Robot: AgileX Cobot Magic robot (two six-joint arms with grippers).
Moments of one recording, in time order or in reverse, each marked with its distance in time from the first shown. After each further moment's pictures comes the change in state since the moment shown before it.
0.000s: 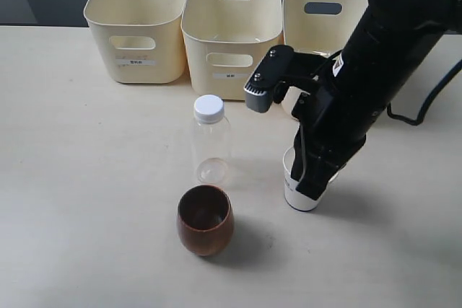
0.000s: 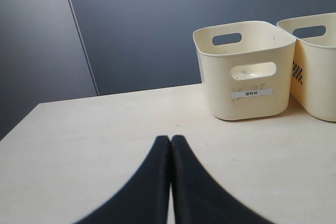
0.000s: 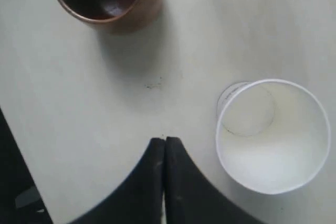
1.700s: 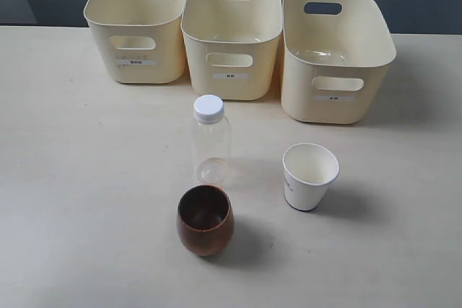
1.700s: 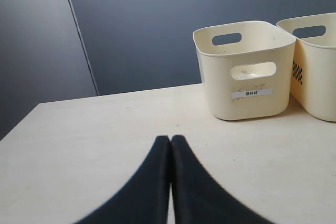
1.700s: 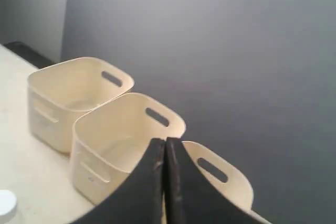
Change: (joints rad) left arm 0.000 0.000 0.000 0.000 0.000 0.000; right arm -0.082 -0.697 0.139 -0.437 -0.735 0.556
